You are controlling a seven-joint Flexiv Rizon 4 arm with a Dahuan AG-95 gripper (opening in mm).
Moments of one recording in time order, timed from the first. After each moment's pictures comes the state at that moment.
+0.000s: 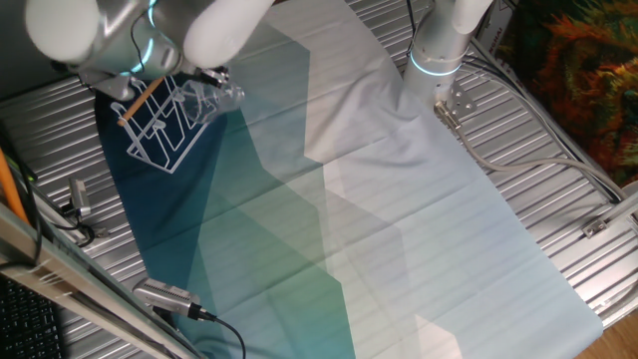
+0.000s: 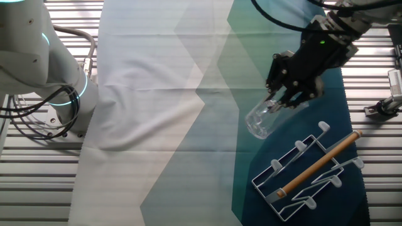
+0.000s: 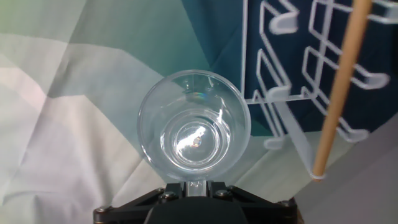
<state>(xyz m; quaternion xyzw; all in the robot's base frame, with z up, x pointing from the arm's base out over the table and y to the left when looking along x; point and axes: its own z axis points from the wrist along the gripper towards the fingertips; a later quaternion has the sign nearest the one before) 0.507 -0.096 0.242 0.26 -0.91 0.12 0.28</state>
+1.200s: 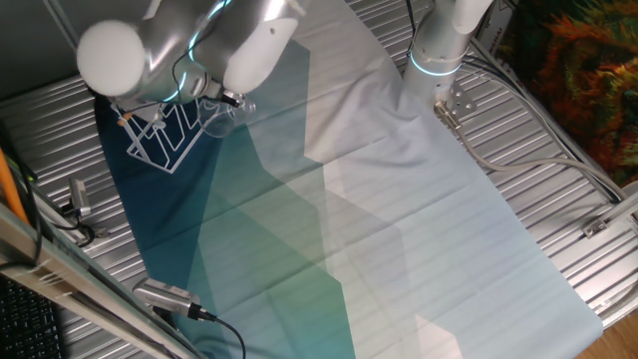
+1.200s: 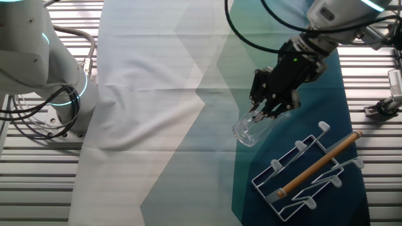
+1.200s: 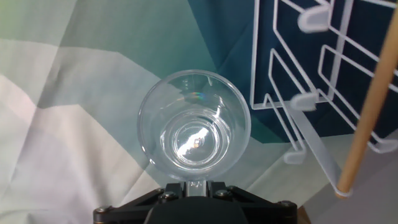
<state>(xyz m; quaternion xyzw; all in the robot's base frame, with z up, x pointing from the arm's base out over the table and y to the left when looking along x) 0.488 -0.096 0.185 0.25 -0.92 0.13 0.28</state>
